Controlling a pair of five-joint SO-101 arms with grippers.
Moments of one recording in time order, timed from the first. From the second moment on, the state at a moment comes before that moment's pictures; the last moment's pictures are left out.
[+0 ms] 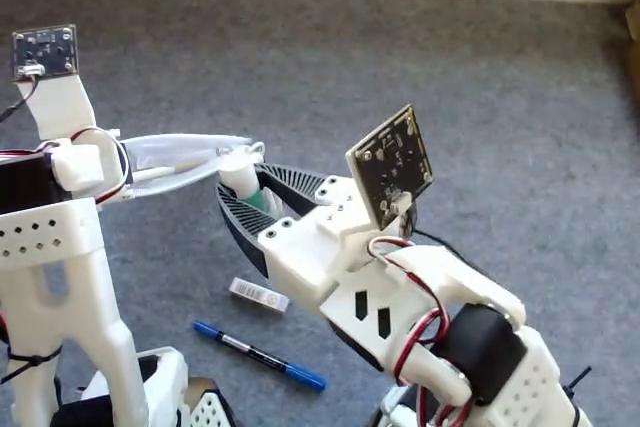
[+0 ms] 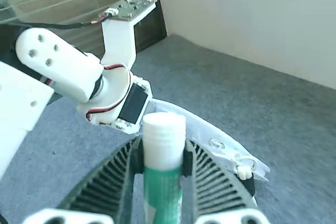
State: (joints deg) left arm -22.2 -29.7 11.4 88.9 5.5; right arm -51.1 -56.9 21.1 55.0 -9.7
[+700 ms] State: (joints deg) left arm -22.2 -29.7 11.4 88.9 5.5; right arm -51.1 -56.9 46.2 3.6 -2.9
